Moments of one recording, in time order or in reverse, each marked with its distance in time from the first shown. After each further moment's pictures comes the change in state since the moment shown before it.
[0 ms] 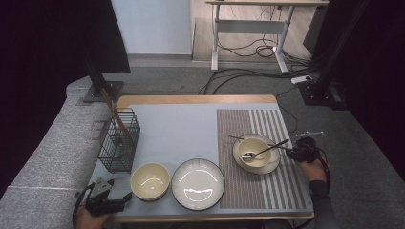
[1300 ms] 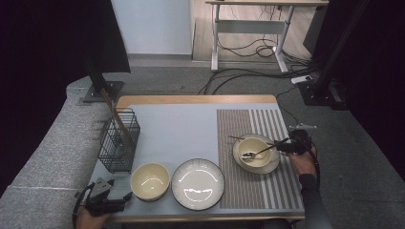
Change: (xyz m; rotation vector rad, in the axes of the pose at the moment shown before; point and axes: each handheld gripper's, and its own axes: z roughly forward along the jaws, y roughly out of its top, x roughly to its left) left arm 0.000 0.000 0.000 0.000 -0.001 0.000; right arm 0.022 0.030 0.009 -0.152 -0.069 0.042
